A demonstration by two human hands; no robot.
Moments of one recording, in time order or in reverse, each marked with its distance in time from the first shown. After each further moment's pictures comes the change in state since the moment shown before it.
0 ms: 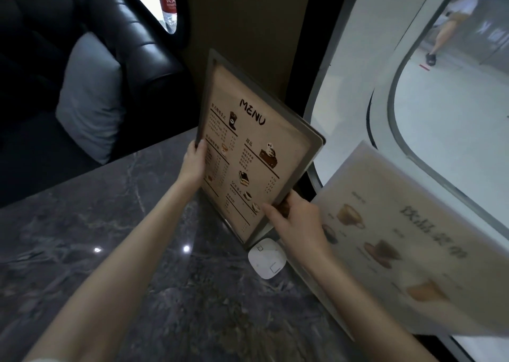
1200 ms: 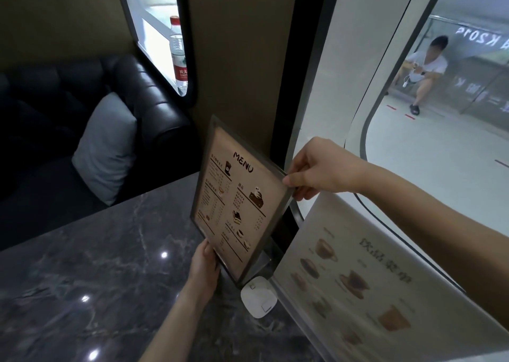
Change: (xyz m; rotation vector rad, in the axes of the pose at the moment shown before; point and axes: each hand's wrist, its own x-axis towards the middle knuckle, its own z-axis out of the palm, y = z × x) left_hand -0.094 -0.052 0.038 -0.691 -0.067 -0.361; right_hand 0.044 -0.125 -0.125 -0.422 -0.349 -0.105
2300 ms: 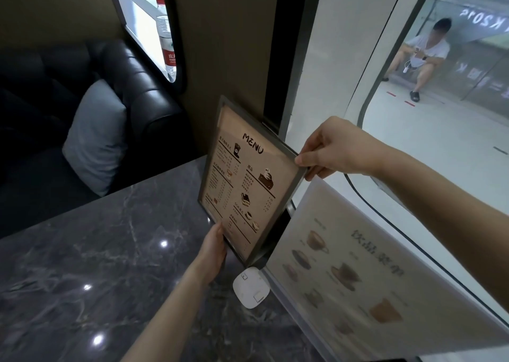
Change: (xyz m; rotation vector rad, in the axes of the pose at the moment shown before) left_hand 0.015 0.001 0.036 0.149 -0.133 -0.039; right_hand 0.004 0.029 -0.019 0.049 0.109 0.044
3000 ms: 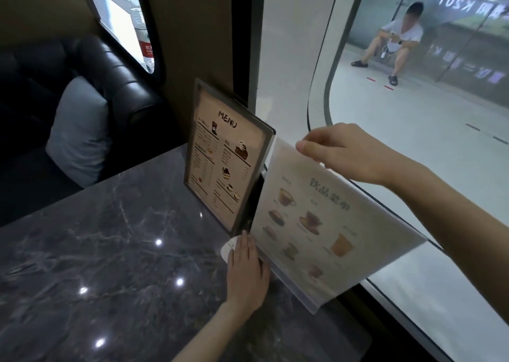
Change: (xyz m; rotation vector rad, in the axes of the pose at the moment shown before) left_hand -0.094 -0.110 0.044 1.371 0.079 0.477; right_hand -0.097 0.028 0.003 -0.162 0.165 -0.128
